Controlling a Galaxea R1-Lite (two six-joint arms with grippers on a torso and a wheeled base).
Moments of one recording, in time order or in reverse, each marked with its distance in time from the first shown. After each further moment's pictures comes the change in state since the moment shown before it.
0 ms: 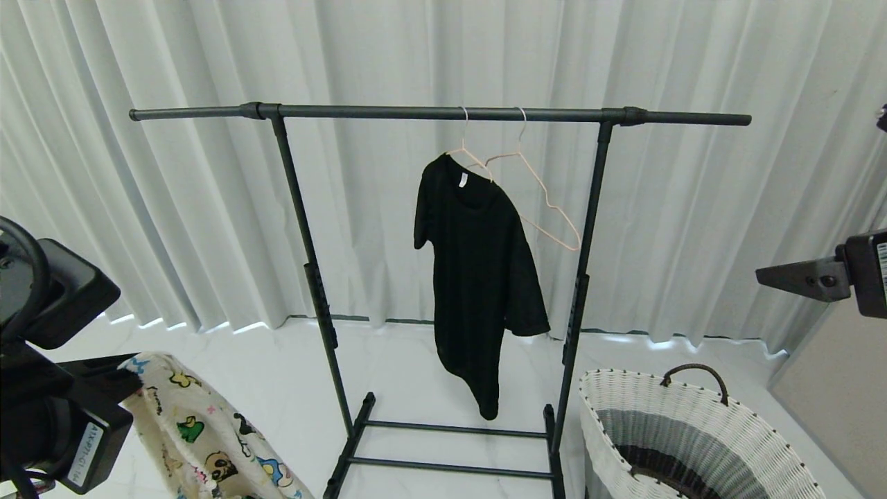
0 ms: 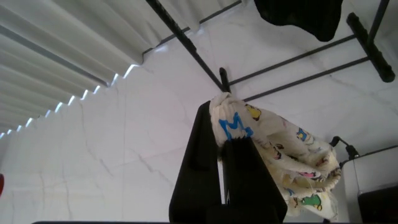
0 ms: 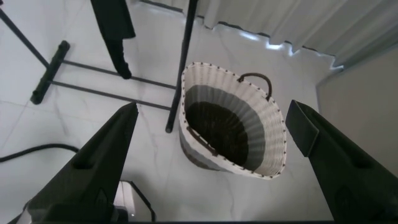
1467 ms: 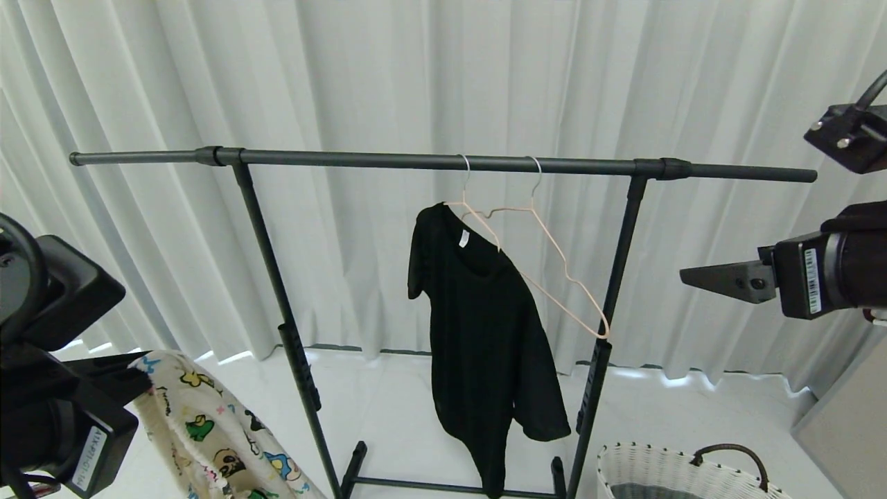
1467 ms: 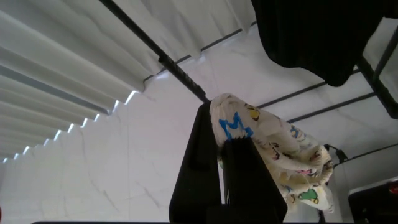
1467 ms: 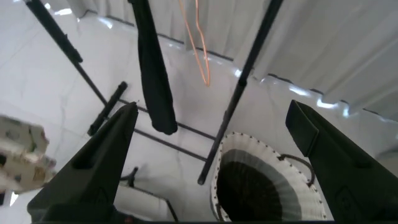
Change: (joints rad) left arm -0.053 0.002 -0.013 0.000 -0.001 -0.005; right arm -0.061 0.031 0.161 -0.317 0.316 -0.073
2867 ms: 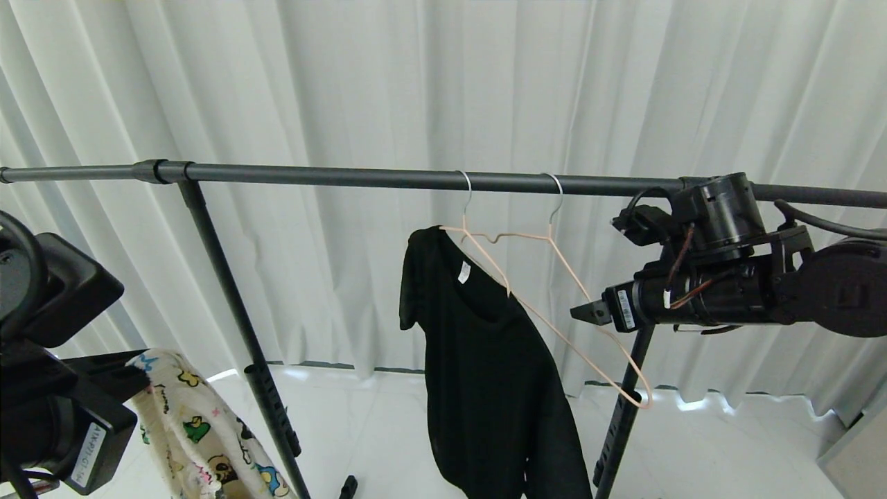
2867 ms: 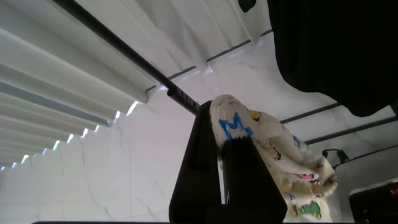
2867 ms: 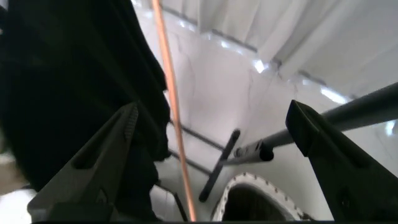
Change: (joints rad) left arm 0.014 0.001 -0.001 -0.001 -0.003 0.004; right arm -0.092 0.443 0.034 -0.328 0.170 -0.039
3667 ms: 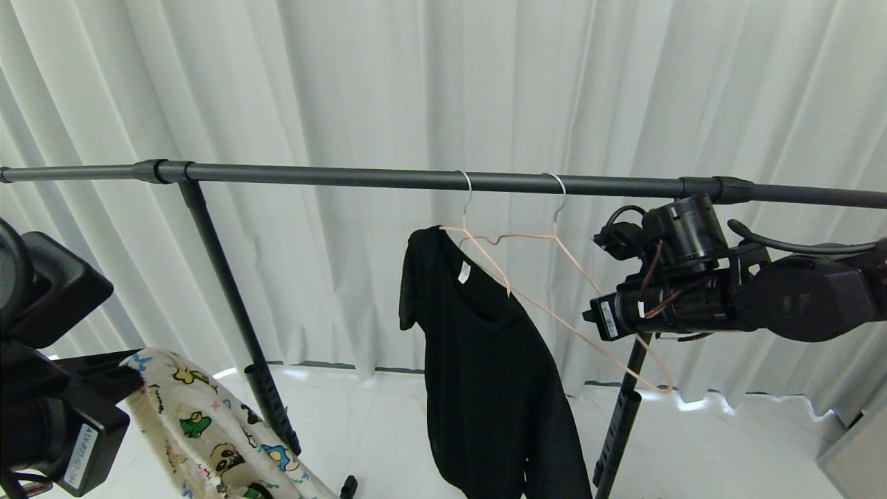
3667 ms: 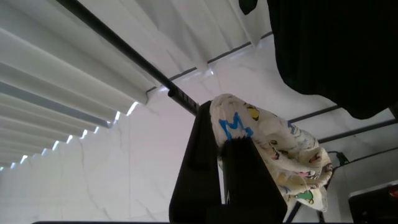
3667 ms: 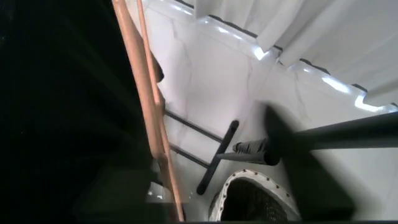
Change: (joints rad) left arm 0.001 -0.013 0.001 0.001 0.001 -0.002; right arm -0.005 0.082 -0.005 -0.036 -0.003 -0.012
